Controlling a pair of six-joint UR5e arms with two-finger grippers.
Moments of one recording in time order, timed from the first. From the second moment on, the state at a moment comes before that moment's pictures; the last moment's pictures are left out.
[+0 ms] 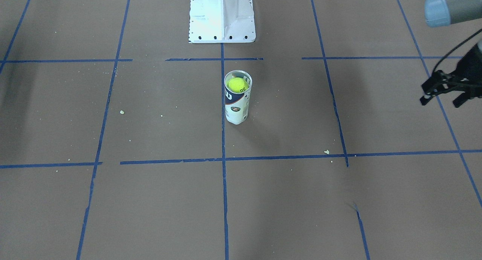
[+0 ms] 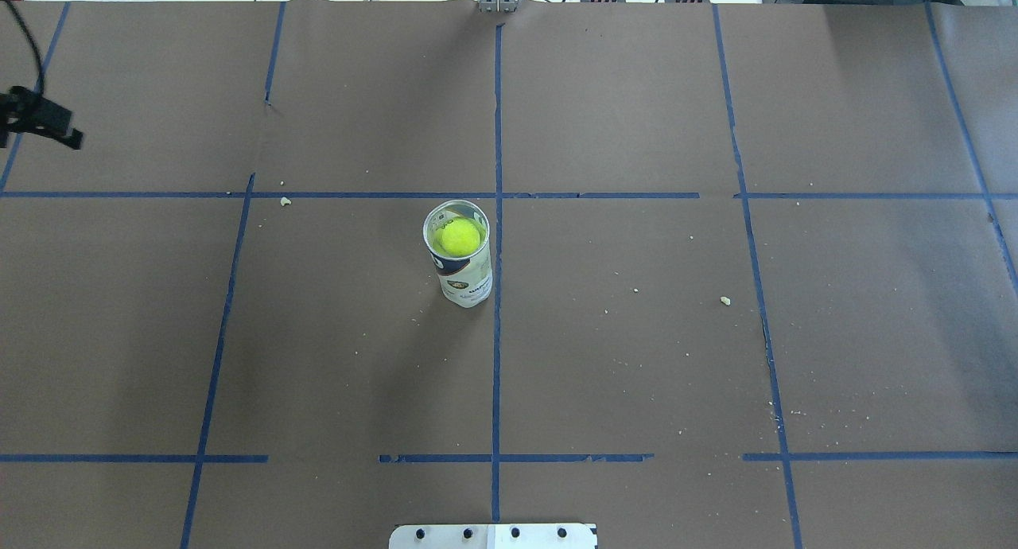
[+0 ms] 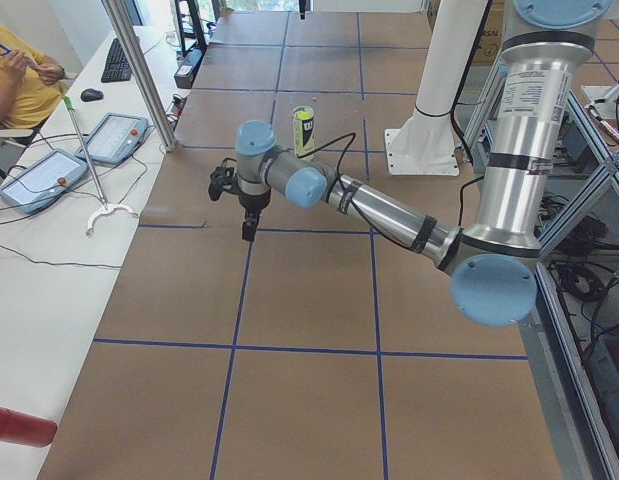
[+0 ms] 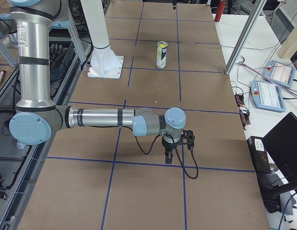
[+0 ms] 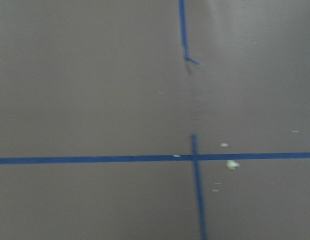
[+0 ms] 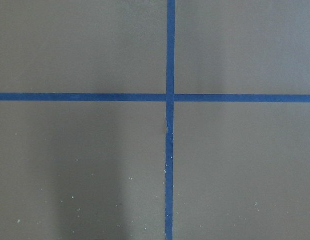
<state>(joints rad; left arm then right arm) -1.34 -1.65 -1.80 -1.69 -2.28 -0.32 1.46 -1.60 1.62 -1.49 2.30 0.16</state>
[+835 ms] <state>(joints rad) -1.61 -1.57 -1.52 -1.68 -2.38 0.18 1.46 -1.60 1.62 -1.49 2.30 0.16</state>
